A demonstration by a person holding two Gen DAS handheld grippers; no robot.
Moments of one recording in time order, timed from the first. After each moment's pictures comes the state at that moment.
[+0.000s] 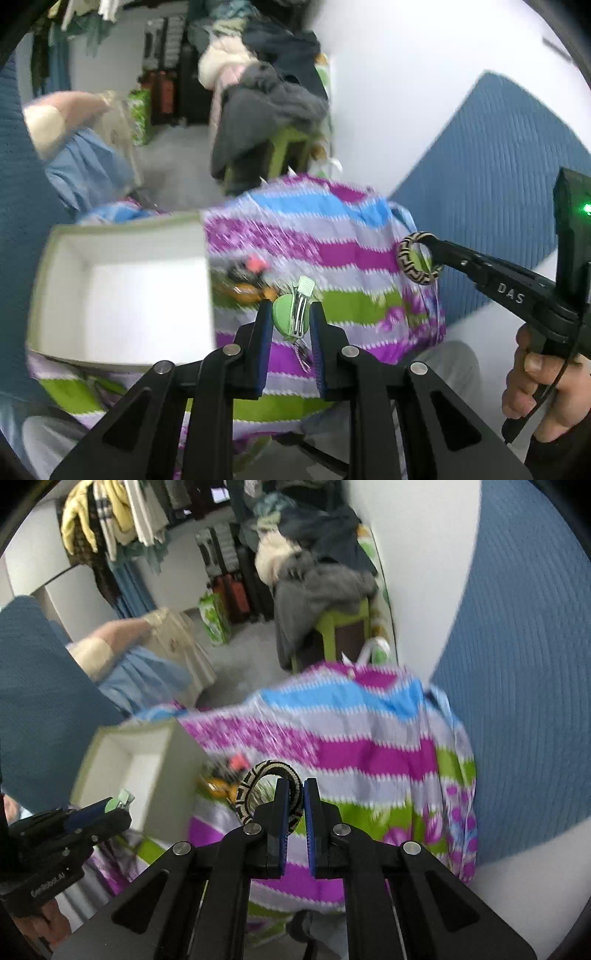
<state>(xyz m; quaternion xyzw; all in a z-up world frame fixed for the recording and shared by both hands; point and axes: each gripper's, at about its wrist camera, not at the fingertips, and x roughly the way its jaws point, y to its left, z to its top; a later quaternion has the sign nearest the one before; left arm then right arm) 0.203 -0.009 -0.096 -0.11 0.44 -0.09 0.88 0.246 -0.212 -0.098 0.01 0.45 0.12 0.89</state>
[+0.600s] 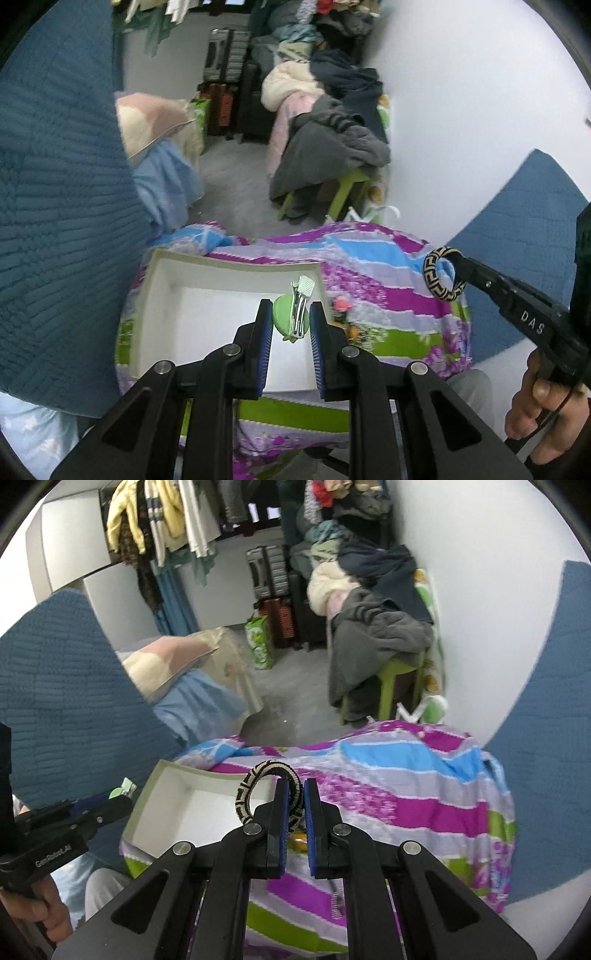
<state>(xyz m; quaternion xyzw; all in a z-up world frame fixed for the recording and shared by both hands) 0.201 0.132 -0.066 -0.15 0.43 -0.01 0.89 0.258 -0.087 -0.052 -0.01 0.41 0.18 0.89</state>
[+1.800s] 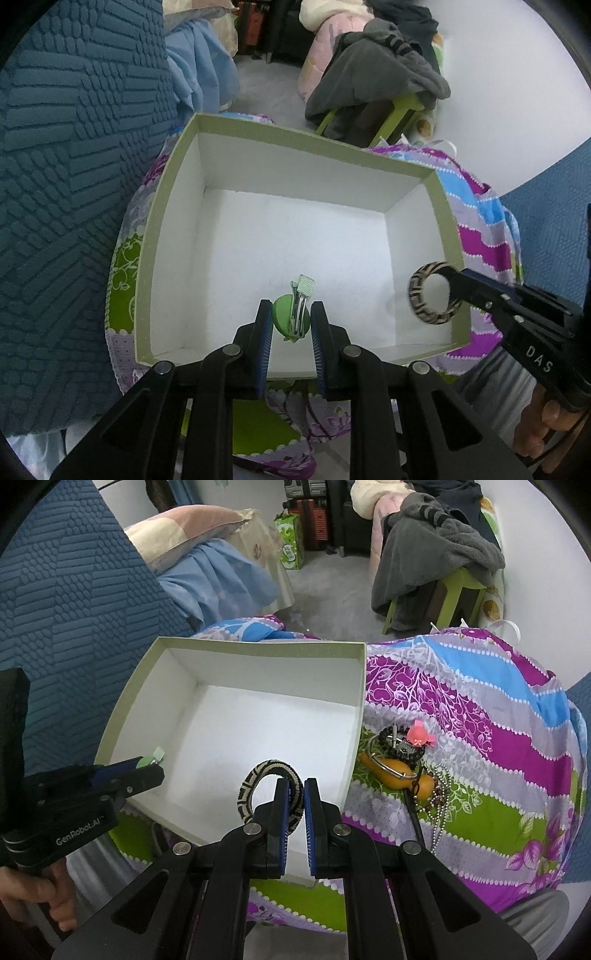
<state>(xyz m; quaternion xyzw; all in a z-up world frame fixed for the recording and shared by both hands) 0.221 0.193 -0.216 -0.17 0.55 0.00 0.82 0.266 0.009 -0.188 -0.07 0.56 0.22 0.80</state>
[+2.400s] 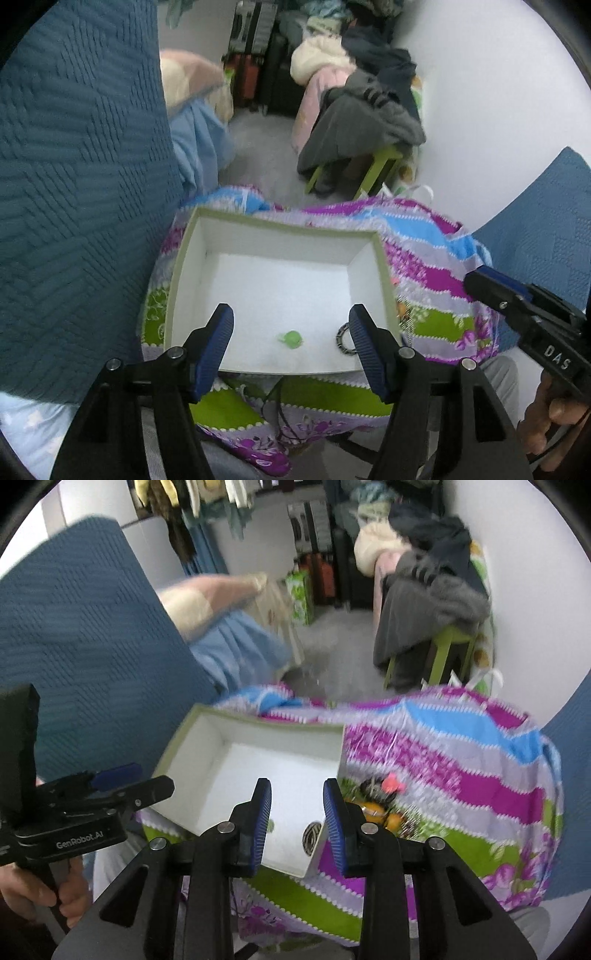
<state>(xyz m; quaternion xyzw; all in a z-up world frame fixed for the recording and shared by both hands) 0.195 0.169 -0.110 -0.16 0.47 0.02 0.87 0.247 -0.025 -0.093 -0.04 0.46 0.25 0.85</state>
